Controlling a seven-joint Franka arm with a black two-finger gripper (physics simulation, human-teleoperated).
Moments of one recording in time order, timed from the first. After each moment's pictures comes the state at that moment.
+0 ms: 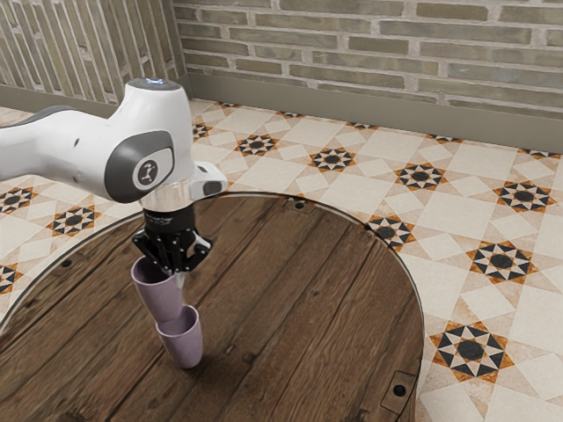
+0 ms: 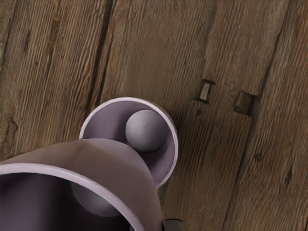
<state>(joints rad) 0.76 -0.41 -0.88 -2.24 -0.24 1.85 -0.26</state>
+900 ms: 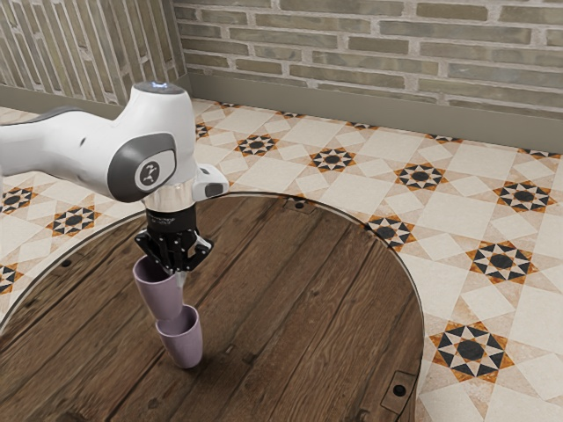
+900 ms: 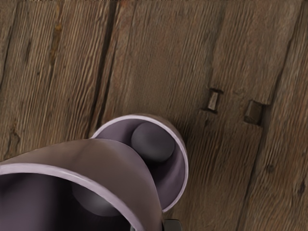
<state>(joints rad) 0.76 -0.32 -0.88 -2.23 -0.17 1.89 -0.28</state>
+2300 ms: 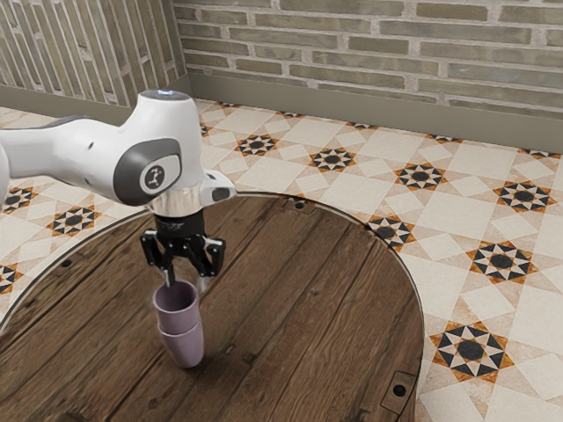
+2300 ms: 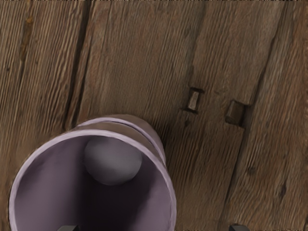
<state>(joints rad) 0.70 -0.24 -0.85 -2.22 -0.17 1.92 -0.31</state>
